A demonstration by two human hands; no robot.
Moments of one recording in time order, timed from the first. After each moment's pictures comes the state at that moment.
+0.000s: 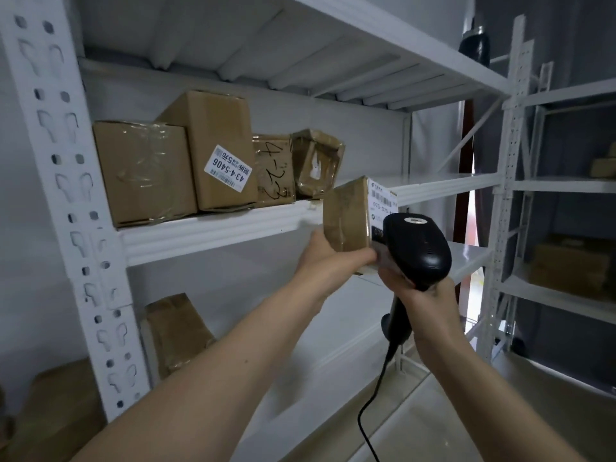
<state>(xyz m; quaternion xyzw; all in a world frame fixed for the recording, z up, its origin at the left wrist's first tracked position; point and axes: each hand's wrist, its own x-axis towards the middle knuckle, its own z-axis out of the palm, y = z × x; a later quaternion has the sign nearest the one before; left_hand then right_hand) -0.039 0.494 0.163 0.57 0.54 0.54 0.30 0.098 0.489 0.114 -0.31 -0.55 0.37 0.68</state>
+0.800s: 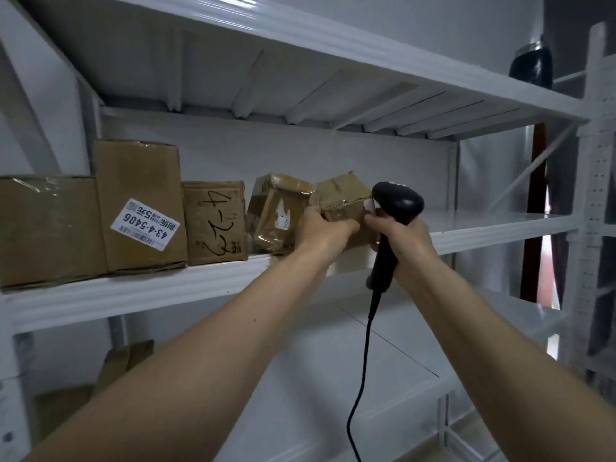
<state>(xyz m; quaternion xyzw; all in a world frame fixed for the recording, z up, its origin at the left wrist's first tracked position) 0.019 0.637 0.254 0.48 0.58 0.63 0.17 0.126 0.696 0.240 -0.29 -0.54 0.51 0.60</state>
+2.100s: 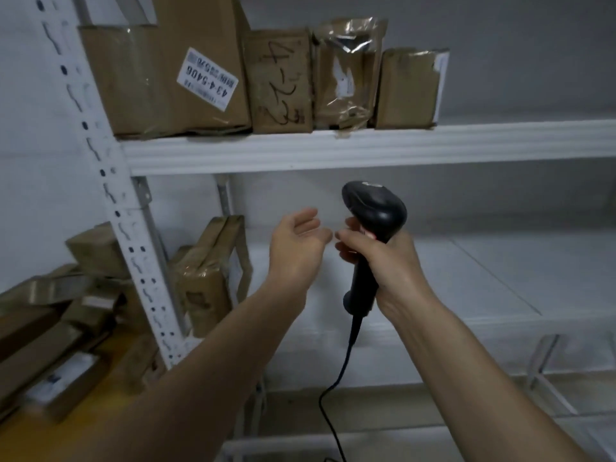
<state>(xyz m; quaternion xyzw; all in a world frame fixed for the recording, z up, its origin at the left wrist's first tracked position) -0.010 0.550 0.095 0.25 0.65 0.71 0.12 0.071 0.629 0.088 -0.17 -0.59 0.68 0.41</state>
